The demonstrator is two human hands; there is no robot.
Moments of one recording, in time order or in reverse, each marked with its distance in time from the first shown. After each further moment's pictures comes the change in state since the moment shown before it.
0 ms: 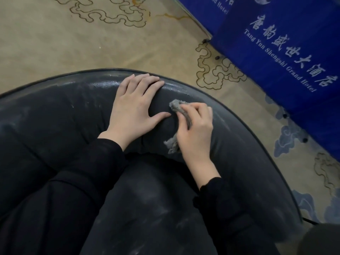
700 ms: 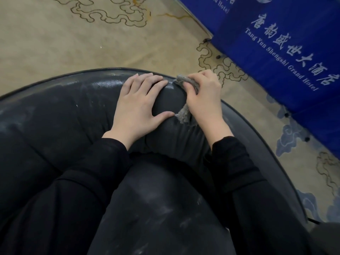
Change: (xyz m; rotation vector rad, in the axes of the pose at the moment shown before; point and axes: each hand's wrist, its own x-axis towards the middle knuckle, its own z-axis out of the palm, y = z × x) left_hand -0.001 -0.002 0.001 -0.007 -0.001 0.007; right_hand 0.073 0.002 0.005 -0.041 -0.193 0.013
